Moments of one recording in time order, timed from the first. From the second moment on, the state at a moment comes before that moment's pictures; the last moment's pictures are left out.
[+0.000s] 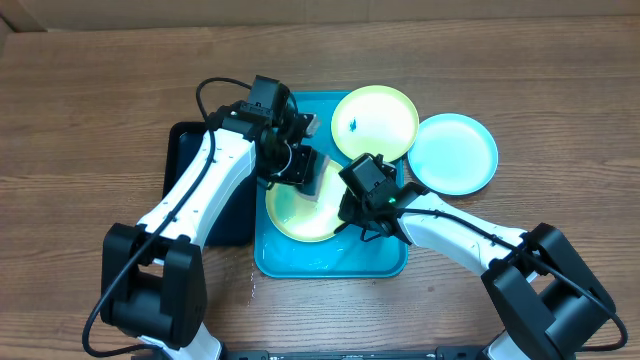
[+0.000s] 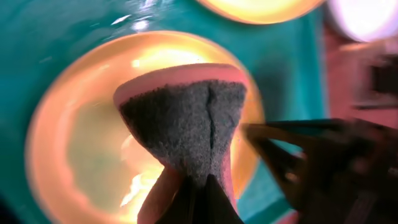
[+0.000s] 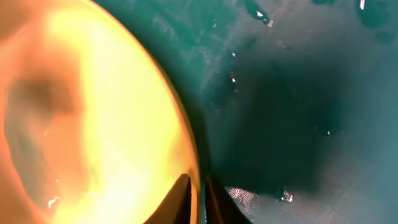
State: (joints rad) left arm -0.31 1.80 1.37 -0.92 0.37 -0.08; right arm 0.68 1.76 0.96 -0.37 -0.02 0.99
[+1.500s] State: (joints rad) left arm -0.31 1.82 1.33 -0.93 0.15 -0.12; right arm 0.68 1.73 0.96 -0.39 0.01 0.98
